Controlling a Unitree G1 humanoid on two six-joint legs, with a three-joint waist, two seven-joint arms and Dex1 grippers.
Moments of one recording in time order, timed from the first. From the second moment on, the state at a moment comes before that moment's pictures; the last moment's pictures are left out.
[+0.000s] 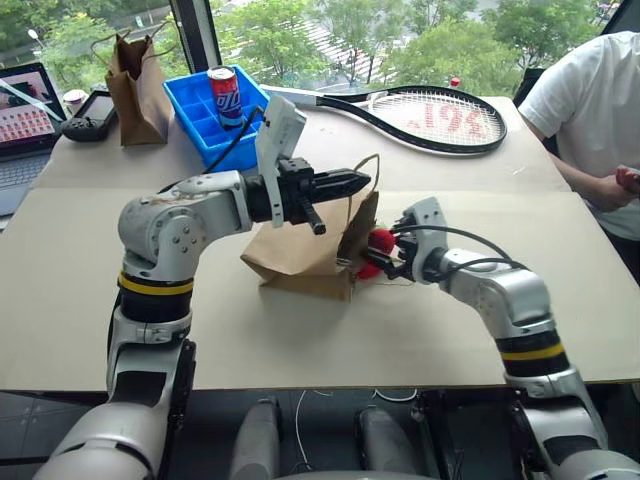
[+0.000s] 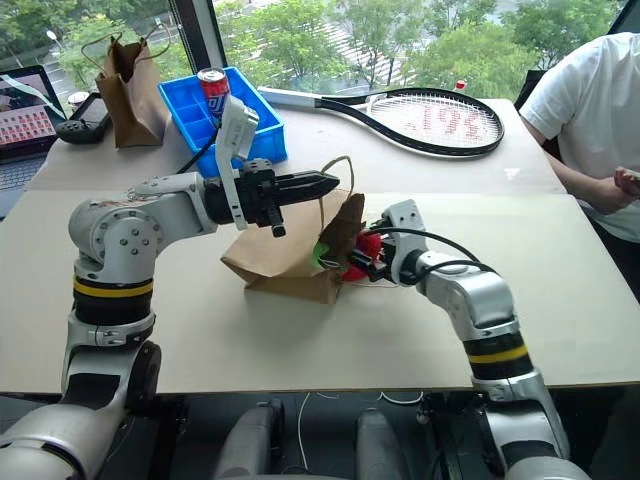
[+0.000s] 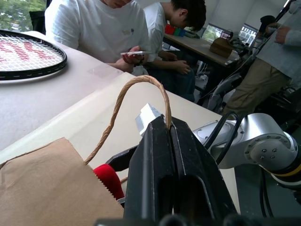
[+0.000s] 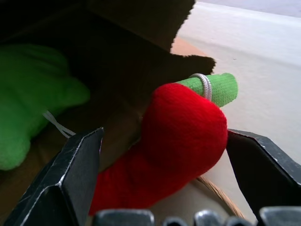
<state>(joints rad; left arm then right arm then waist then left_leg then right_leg) -0.89 0.38 0.02 -0.12 -0.79 1.03 -0.68 -0.58 -0.44 0.13 0.00 0.45 0.85 0.33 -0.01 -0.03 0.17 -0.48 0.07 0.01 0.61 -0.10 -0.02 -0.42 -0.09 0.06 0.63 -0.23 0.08</state>
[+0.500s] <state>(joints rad) -0.89 0.41 0.02 -0.12 -0.79 1.03 -0.68 -0.58 -0.33 -0.02 -0.10 0.53 0.89 0.37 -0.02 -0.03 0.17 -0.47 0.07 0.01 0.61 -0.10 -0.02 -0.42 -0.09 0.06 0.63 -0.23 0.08</state>
